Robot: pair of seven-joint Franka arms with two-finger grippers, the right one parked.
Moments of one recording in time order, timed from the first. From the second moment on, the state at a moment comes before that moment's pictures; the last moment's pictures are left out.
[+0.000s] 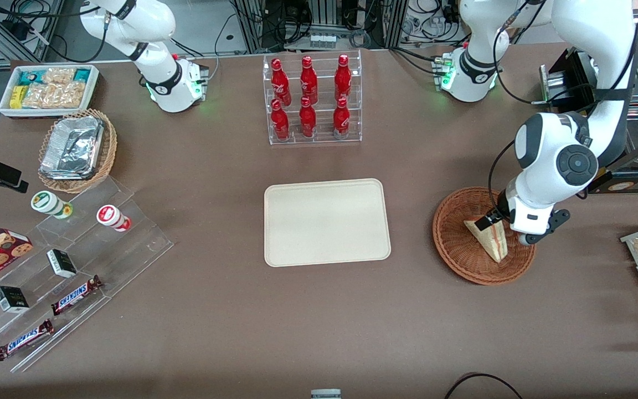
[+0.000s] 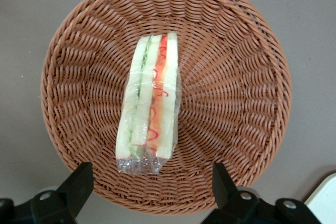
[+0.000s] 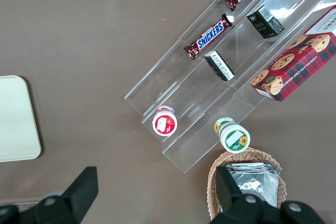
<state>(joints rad) -0.08 0.19 -0.04 -2.12 0.00 2.24 -0.71</state>
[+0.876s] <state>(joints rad) -0.08 0.30 -0.03 -2.14 0.00 2.39 -0.74</state>
